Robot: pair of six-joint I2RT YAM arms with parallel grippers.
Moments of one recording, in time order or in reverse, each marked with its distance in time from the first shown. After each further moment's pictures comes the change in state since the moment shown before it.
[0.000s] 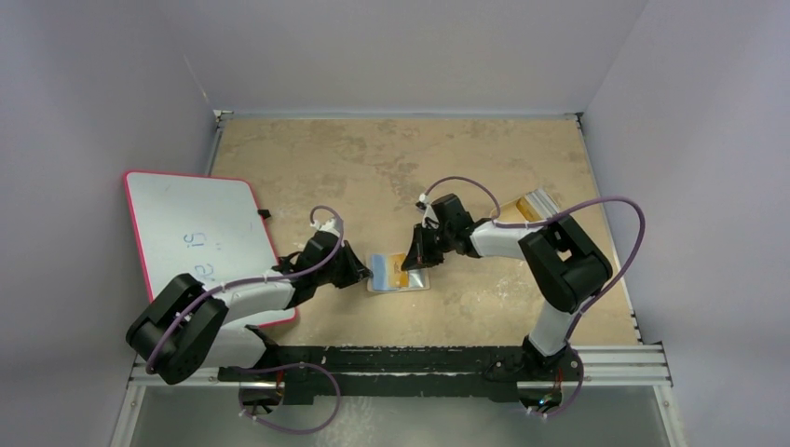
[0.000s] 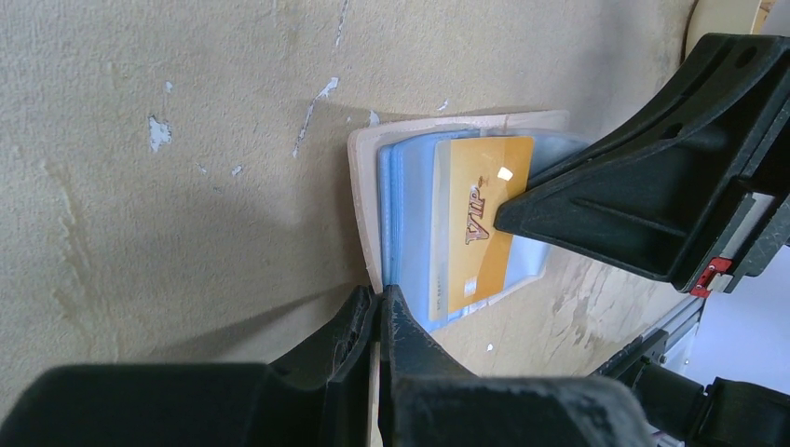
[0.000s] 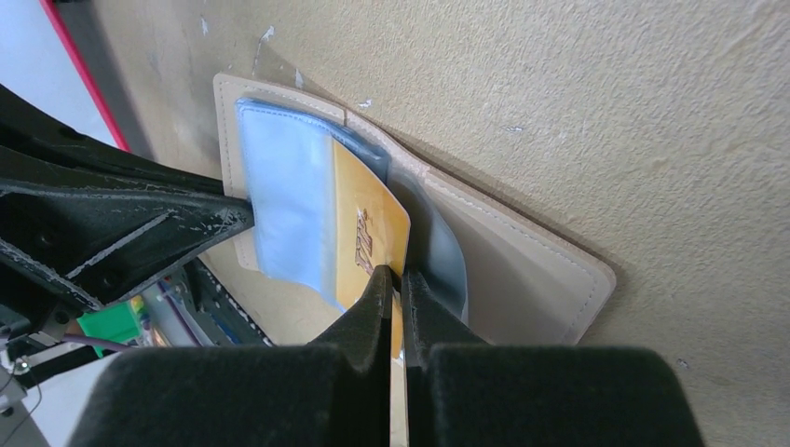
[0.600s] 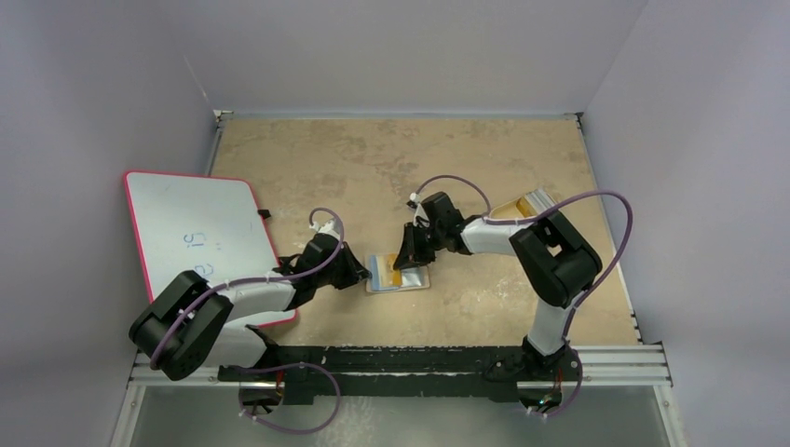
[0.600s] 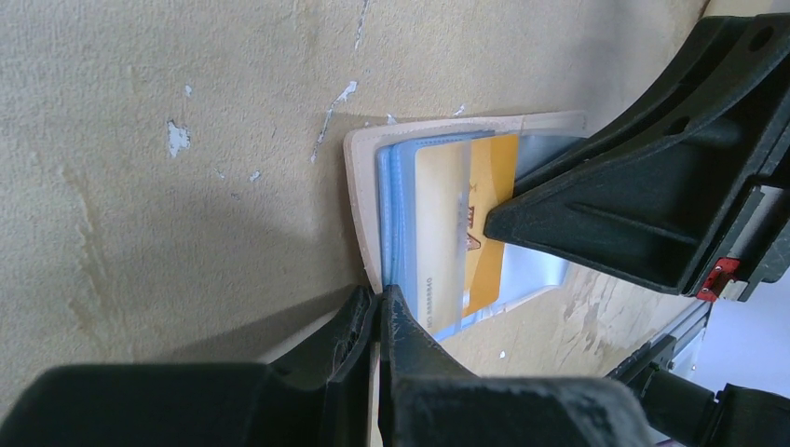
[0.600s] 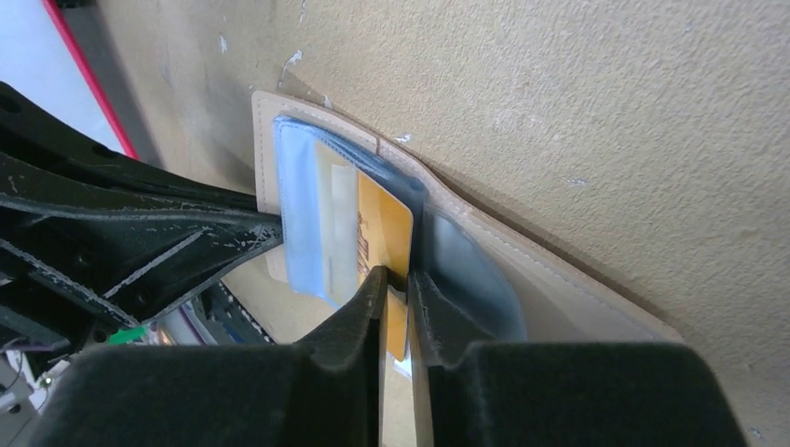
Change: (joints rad) left arm 0.001 0.025 -0.031 0.065 0.000 -0.005; right arm 0.039 0.061 0.069 -0.009 0.002 0.033
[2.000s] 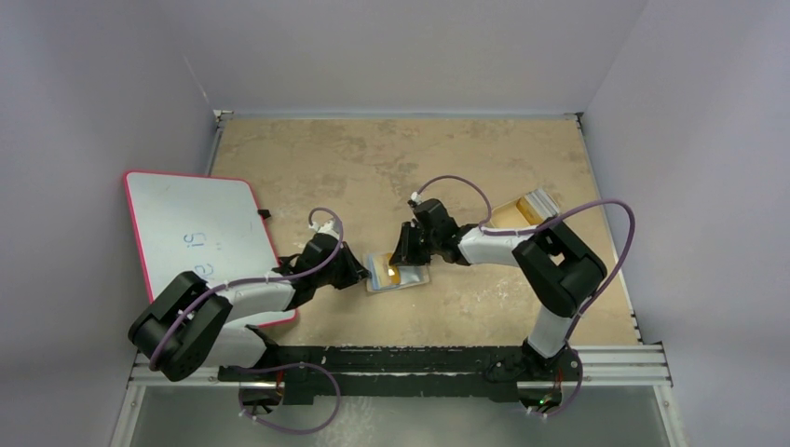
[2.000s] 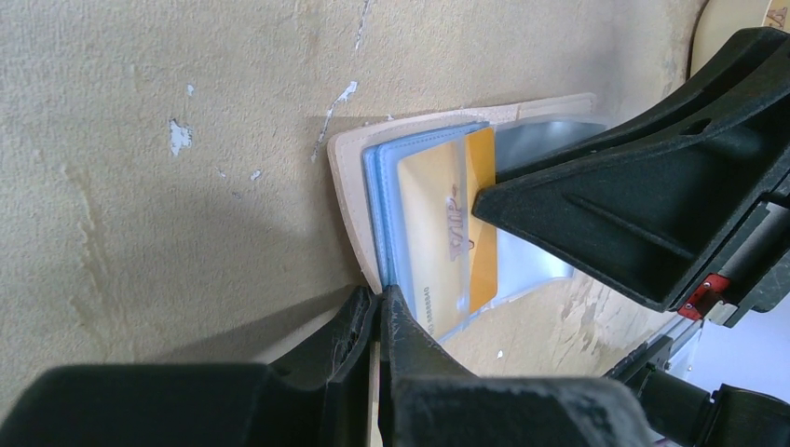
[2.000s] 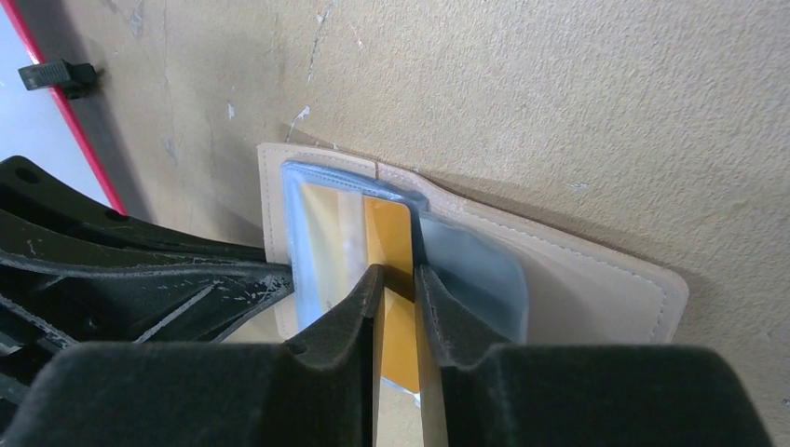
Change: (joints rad) left arm 0.002 -0.006 0.000 -0.005 0.003 -0.007; right arm 0.093 -0.063 -0.046 0.090 0.221 0.134
